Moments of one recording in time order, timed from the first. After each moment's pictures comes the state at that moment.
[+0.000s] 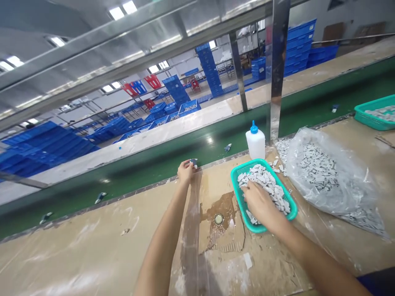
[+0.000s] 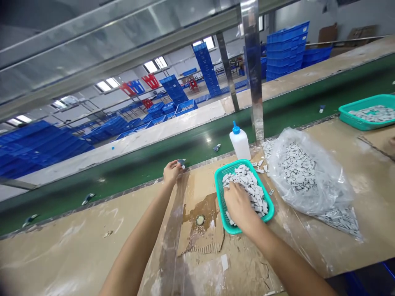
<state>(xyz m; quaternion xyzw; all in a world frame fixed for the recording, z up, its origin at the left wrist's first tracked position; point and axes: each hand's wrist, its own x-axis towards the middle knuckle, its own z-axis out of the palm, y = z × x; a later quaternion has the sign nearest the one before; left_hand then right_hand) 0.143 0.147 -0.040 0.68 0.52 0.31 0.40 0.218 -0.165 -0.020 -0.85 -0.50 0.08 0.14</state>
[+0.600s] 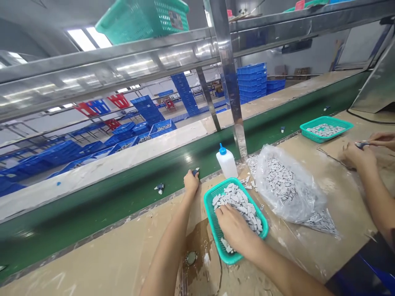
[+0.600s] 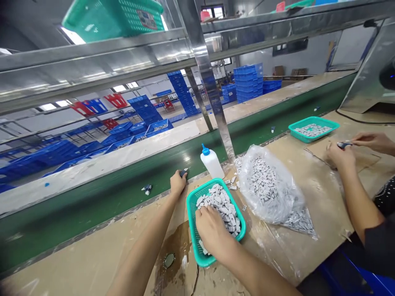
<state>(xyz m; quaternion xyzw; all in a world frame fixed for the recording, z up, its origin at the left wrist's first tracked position) 0.276 0.099 -0.056 0.78 0.43 0.25 0.37 0.221 -0.169 -0.012 -0.84 -0.52 0.06 0.15</state>
